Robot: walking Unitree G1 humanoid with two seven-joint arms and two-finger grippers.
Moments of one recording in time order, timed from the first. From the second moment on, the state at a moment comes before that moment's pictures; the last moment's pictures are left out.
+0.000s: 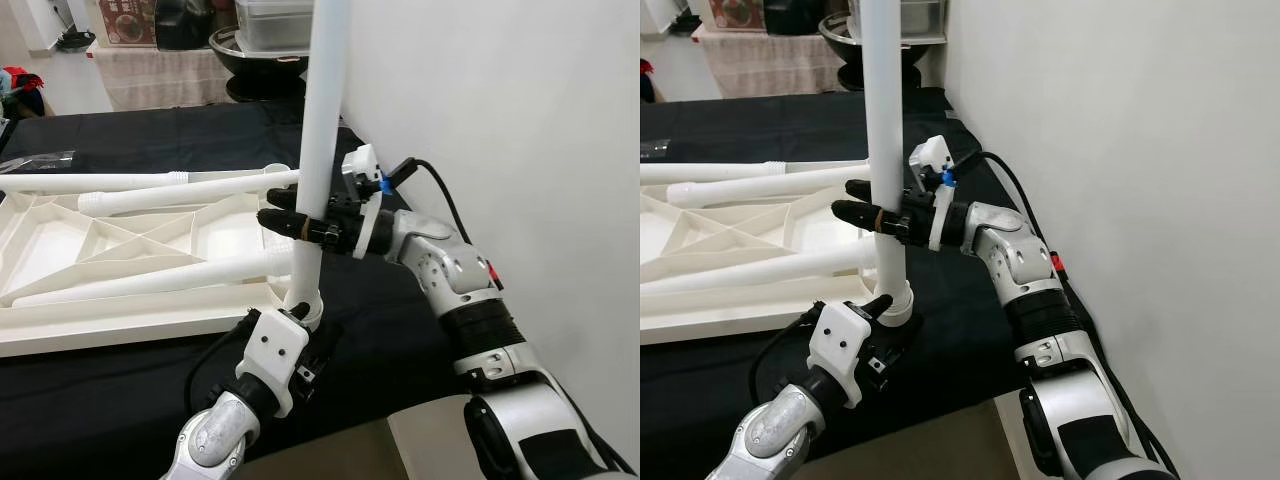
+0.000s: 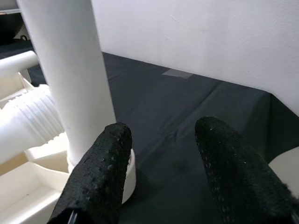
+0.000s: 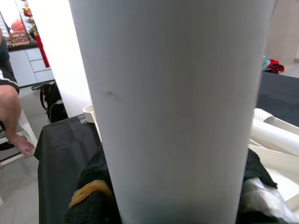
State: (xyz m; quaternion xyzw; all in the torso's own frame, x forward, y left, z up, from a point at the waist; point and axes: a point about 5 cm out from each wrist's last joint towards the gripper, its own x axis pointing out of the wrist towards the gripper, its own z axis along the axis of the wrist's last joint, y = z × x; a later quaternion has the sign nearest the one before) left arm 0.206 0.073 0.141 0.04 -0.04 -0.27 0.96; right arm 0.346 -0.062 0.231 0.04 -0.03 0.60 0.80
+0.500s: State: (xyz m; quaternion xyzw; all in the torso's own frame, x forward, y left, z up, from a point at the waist) left arm 0.208 0.073 0.143 0.04 -0.04 -0.26 0.96; right arm 0.393 -0.119 0.230 0.05 -0.01 -0.03 1.00
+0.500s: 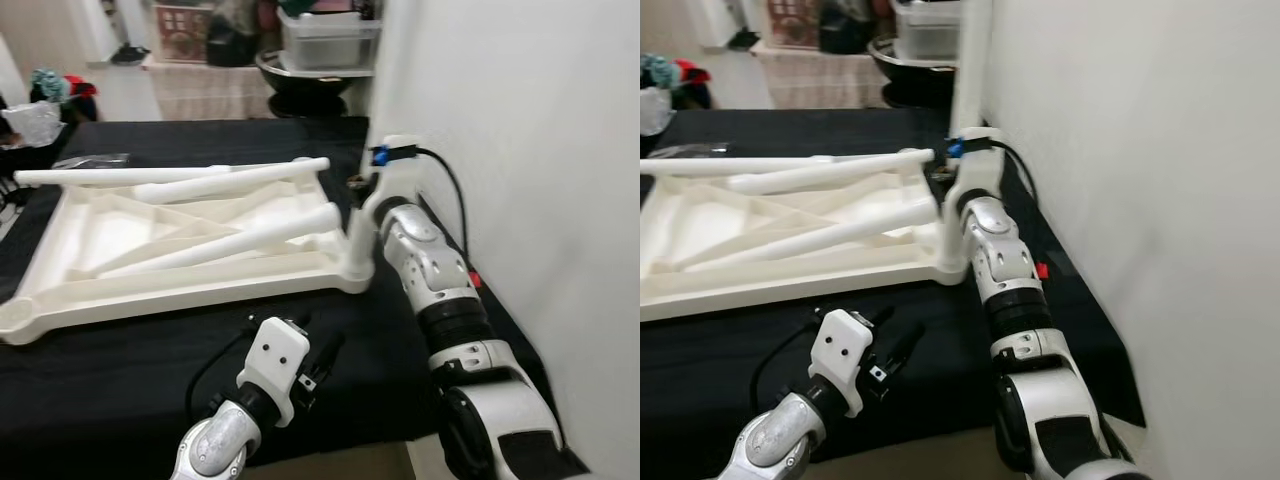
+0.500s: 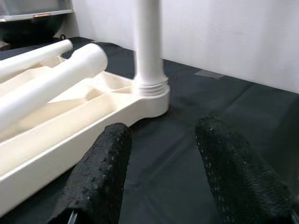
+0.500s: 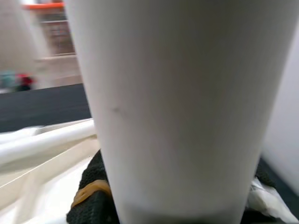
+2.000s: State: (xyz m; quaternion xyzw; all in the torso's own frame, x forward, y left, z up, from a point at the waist) left arm 0.208 0.073 0.143 0.04 -0.05 -0.26 0.96; right arm 0.334 -0.073 0.247 0.09 -0.05 0.66 0.74
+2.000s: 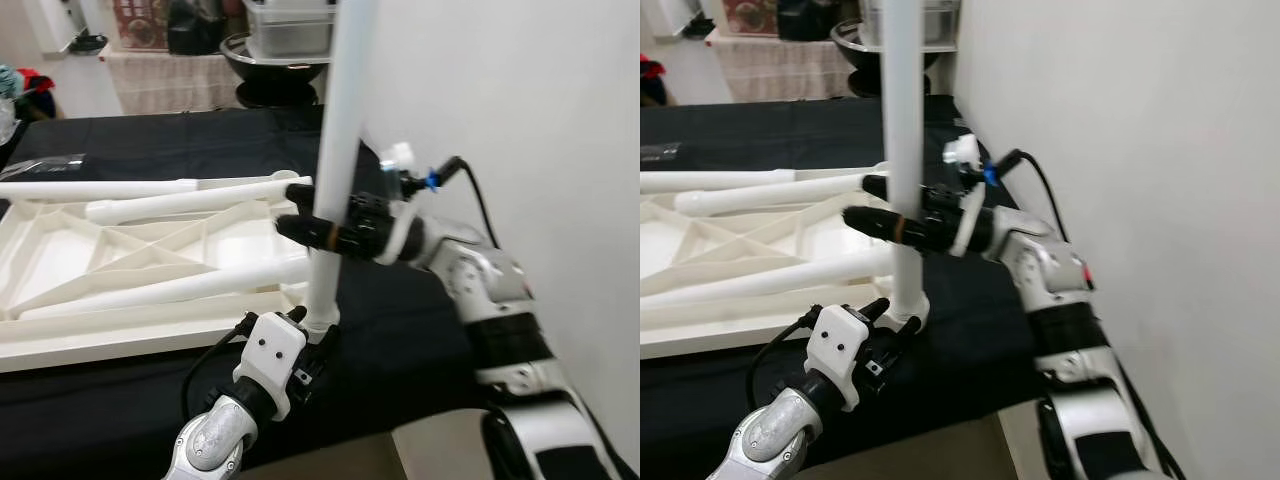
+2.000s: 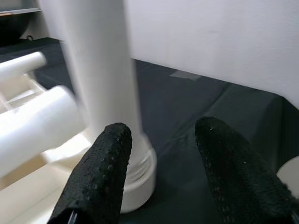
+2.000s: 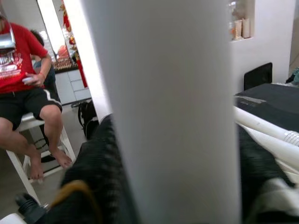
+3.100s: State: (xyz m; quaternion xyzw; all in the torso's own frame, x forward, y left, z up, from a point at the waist) left arm 0.207 0.073 0.143 0.04 -0.05 -0.27 0.96; right arm 0.376 -0.100 0.238 0.06 -0.01 -0.09 0.99
